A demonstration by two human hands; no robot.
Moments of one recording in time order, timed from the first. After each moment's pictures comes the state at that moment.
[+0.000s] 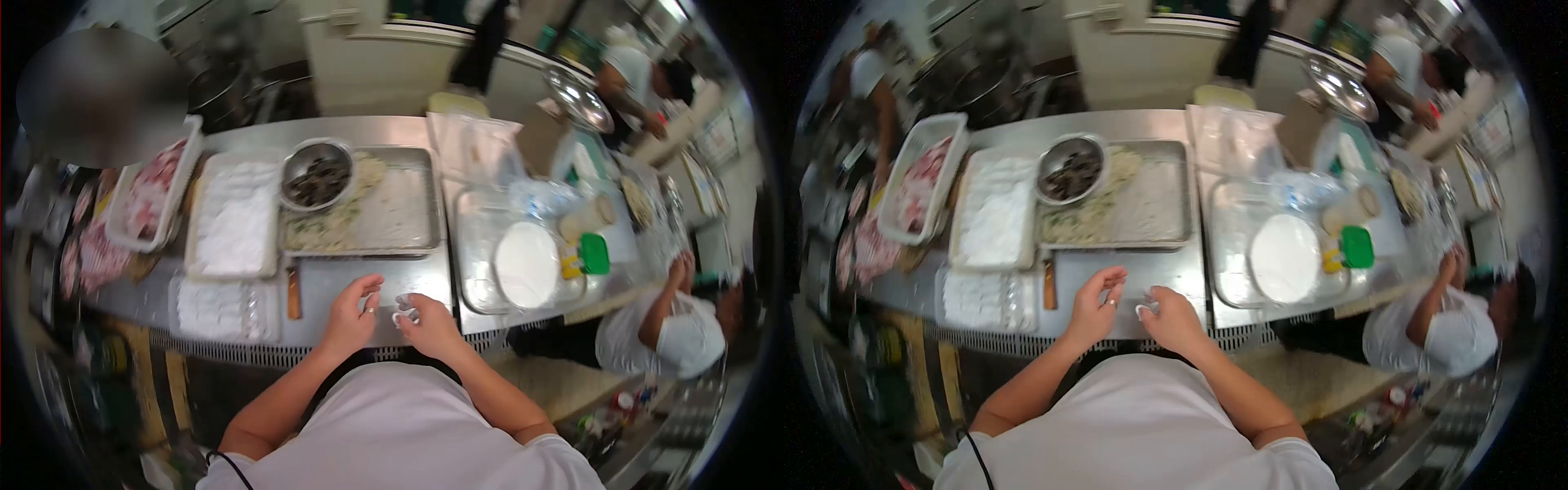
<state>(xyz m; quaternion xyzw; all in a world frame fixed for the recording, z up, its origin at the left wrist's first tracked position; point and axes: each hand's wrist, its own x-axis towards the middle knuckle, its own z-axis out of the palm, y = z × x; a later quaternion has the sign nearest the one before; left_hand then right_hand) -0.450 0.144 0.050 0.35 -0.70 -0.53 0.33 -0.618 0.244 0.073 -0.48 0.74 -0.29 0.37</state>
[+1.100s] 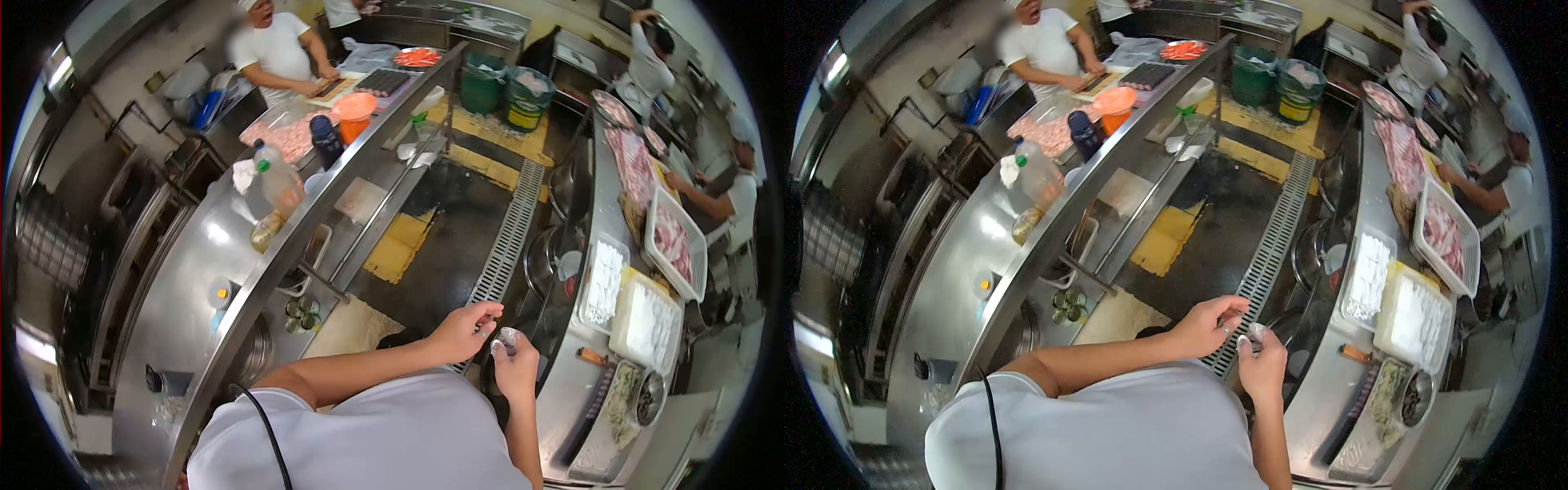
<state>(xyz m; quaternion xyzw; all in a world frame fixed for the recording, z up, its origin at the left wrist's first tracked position) -0.342 0.503 0.075 0.74 -0.24 -0.10 0.62 -0.424 0.345 0.099 -0.86 0.14 -0.05 0.49</state>
